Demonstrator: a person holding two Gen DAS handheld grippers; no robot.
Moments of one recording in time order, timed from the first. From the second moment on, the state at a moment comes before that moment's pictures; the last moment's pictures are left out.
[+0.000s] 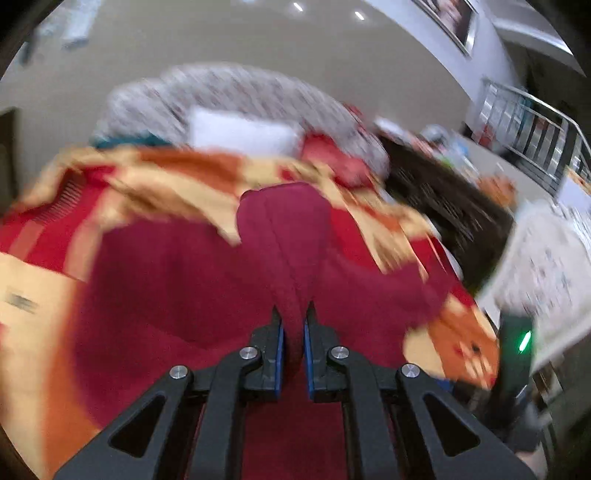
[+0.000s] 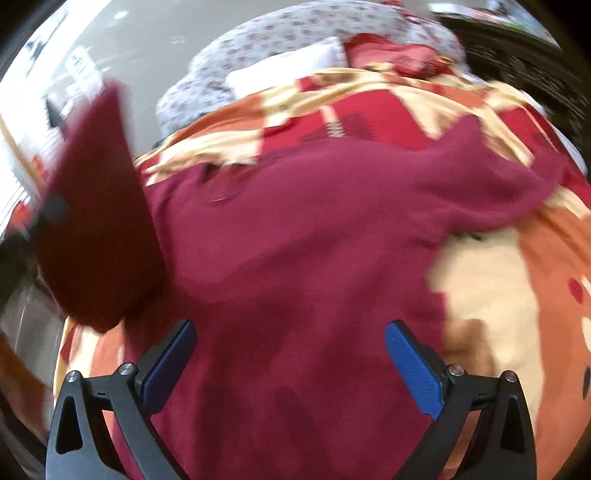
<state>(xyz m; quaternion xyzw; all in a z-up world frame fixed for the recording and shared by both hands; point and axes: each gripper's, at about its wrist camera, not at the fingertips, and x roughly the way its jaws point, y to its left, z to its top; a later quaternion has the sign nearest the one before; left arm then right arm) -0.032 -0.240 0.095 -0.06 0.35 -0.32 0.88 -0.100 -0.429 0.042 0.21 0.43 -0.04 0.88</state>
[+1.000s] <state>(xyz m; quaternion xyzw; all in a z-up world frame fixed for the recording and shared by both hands) -0.019 -0.121 0.004 -0.05 0.42 -0.14 0.90 0.019 -0.395 0.021 0.06 0.47 -0.05 0.88</state>
